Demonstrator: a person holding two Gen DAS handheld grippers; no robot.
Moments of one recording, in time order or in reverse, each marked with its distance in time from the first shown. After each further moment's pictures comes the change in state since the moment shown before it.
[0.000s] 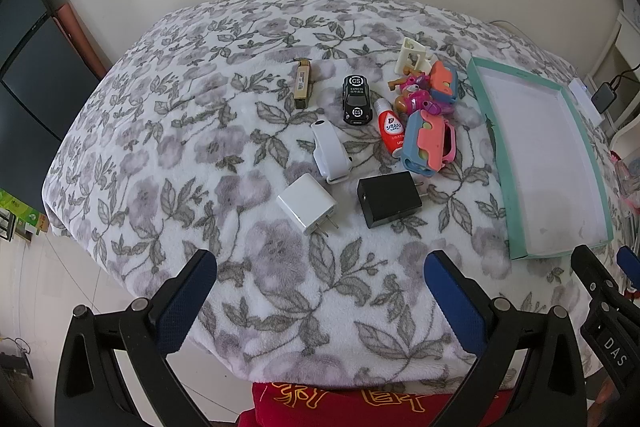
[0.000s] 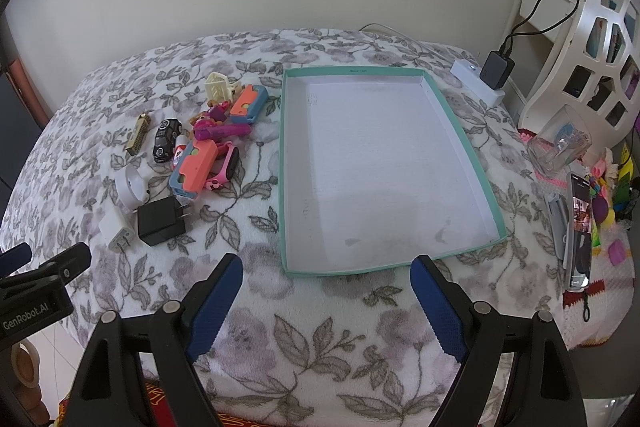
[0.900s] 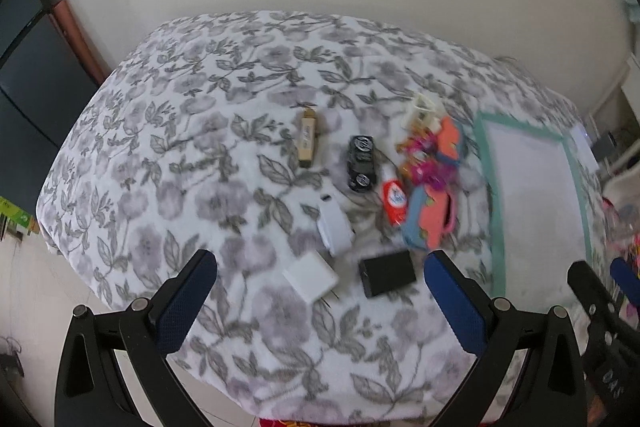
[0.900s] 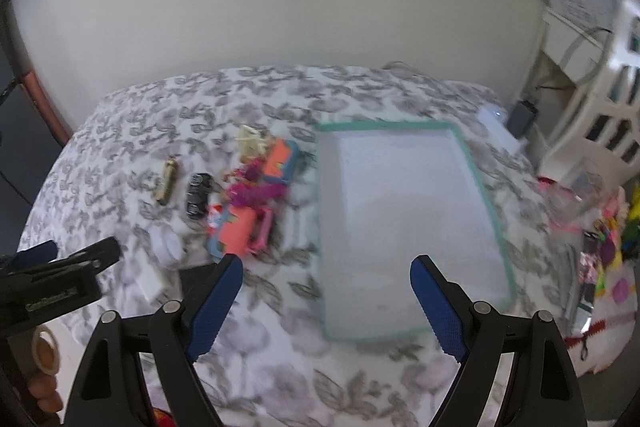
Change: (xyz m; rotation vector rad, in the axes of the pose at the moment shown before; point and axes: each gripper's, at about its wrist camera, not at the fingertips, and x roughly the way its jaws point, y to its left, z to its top) left arm 0.001 0.021 0.081 -0.055 0.014 -0.036; right arm -0.011 0.040 0.075 -0.033 -0.039 0.075
